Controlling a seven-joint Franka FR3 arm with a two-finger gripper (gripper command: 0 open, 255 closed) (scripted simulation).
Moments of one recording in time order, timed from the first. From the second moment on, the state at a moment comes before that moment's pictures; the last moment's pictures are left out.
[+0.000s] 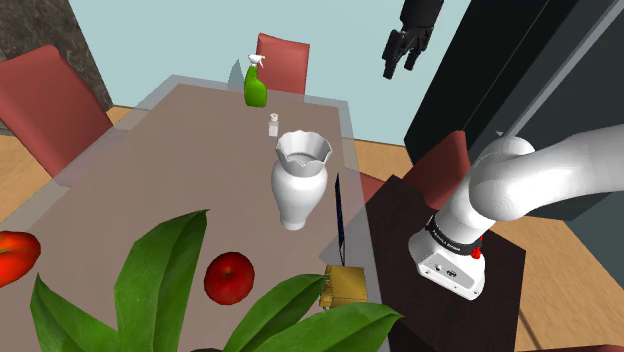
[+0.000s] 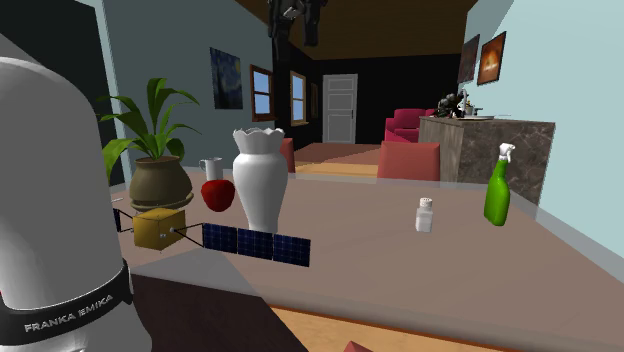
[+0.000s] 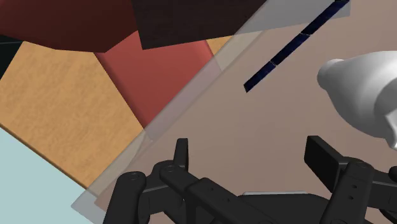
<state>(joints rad) 0.02 -0.76 -0.06 -2.35 -0.12 1.60 0.11</state>
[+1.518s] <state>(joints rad) 0.16 -0.30 0.40 -2.20 -0.04 1.73 0.60</state>
